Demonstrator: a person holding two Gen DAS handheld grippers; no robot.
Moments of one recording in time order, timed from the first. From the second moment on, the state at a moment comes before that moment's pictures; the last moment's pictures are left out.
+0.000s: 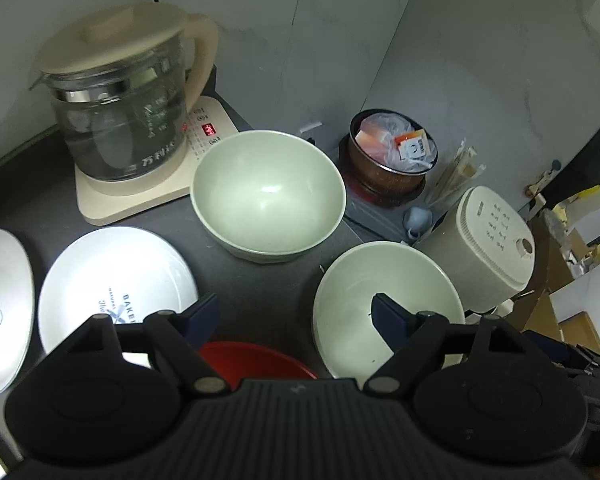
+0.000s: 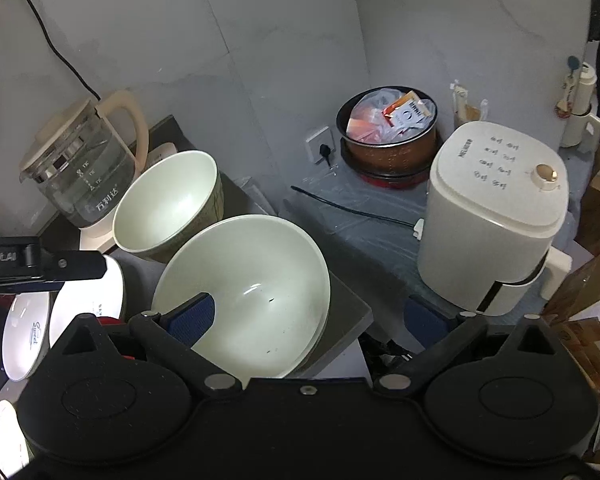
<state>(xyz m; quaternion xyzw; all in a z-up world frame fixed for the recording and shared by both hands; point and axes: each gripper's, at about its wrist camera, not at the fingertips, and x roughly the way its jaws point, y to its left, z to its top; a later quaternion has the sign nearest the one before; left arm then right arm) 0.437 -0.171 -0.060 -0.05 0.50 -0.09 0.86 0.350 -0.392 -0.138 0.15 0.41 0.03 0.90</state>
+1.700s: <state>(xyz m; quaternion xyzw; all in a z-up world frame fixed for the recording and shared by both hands) 0.454 -0.172 -0.091 -0.12 0.53 -0.12 0.83 0.349 -0.369 -0.139 0.14 0.41 0.03 0.90</state>
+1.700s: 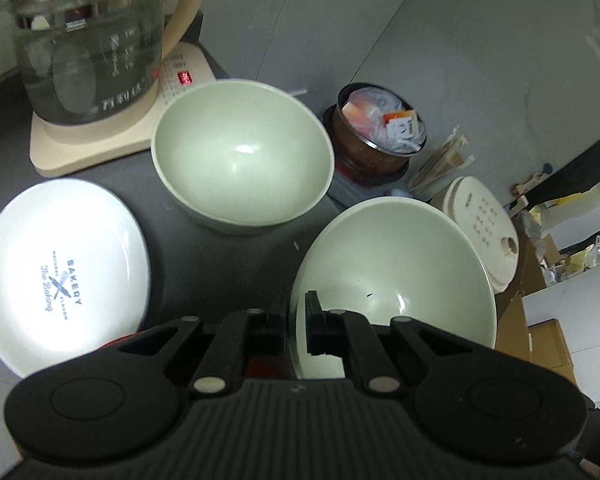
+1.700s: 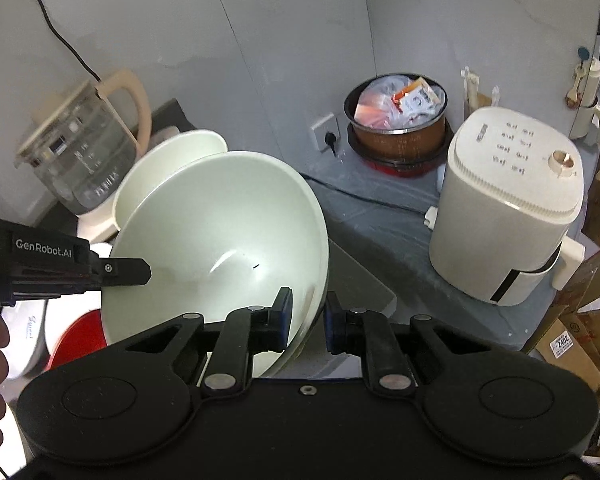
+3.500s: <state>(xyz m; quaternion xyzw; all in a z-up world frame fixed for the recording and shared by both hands) 0.366 -0.042 -0.100 -0.16 0.57 -0.07 0.80 0.297 -0.251 -0.134 0.10 0.47 0.10 0.87</state>
